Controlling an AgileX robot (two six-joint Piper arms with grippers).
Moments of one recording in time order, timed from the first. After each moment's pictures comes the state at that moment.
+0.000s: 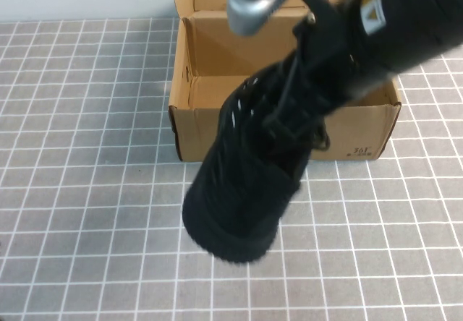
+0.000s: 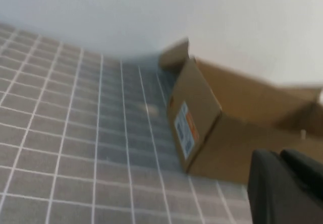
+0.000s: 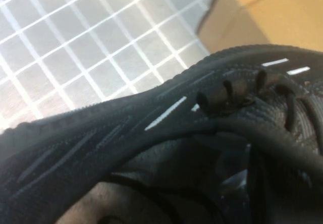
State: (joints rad) right arm 0.80 1.50 -1.67 0.00 1.12 -0.11; left arm -0.11 0.09 -0.18 -0.42 0.24 0.07
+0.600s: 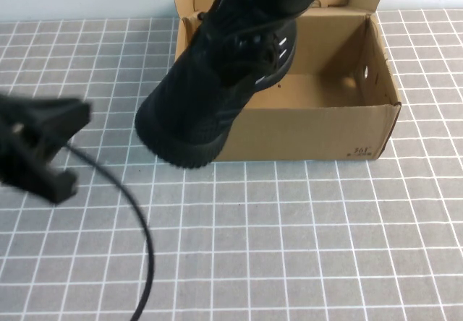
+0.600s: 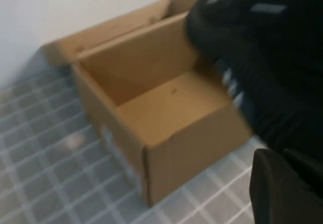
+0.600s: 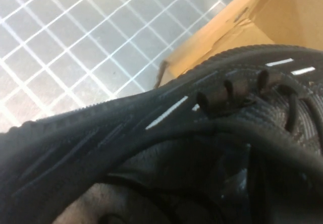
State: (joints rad) right arm 0.75 1.83 -2.21 -0.05 1.28 -0.02; left arm -0.12 0.85 -0.79 -0.86 0.60 1.08
